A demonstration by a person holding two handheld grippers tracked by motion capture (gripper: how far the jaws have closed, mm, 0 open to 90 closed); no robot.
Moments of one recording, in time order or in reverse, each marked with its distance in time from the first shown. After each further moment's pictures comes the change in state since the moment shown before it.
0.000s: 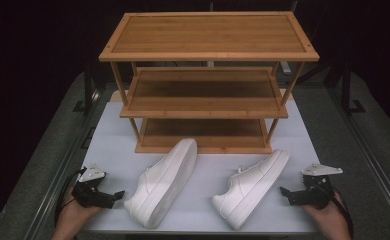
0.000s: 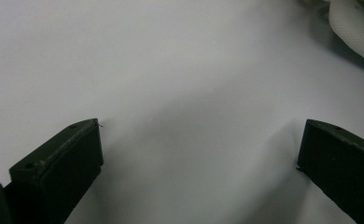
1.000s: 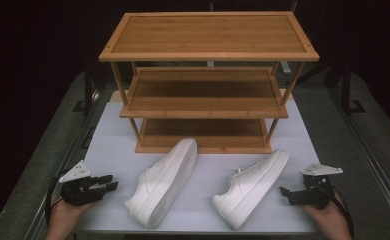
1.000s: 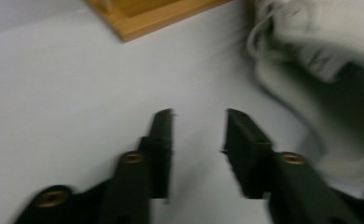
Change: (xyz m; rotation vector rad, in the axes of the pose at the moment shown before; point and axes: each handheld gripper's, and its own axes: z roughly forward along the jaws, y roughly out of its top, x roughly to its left) left arm 0.001 0.009 -0.035 -0.136 -0.144 -0.050; right arm 0.000 0.000 0.000 0.001 0.002 0.003
